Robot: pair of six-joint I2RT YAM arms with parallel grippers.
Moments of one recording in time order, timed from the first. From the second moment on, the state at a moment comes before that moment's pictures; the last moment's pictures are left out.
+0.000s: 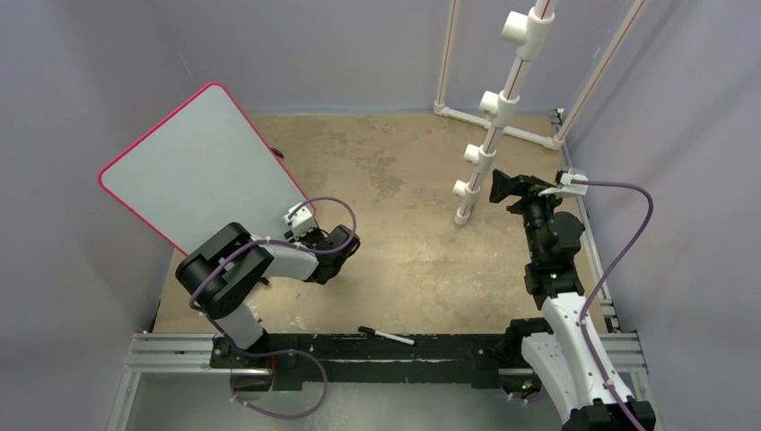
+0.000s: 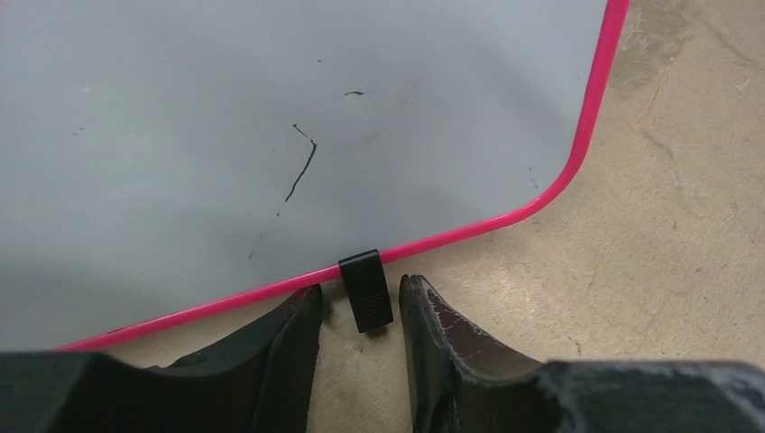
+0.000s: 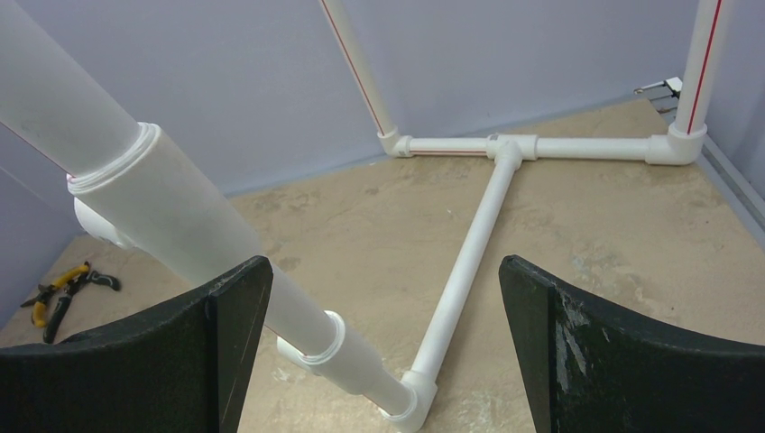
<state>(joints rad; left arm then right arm) -0.75 1.66 0.58 -0.01 -1.16 -1.12 0.06 0.69 0.47 0.33 0.06 0.35</state>
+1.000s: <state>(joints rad) -0.78 1.72 0.59 0.04 -1.23 -1.10 0.06 0.72 0.48 0.33 0.05 0.35</state>
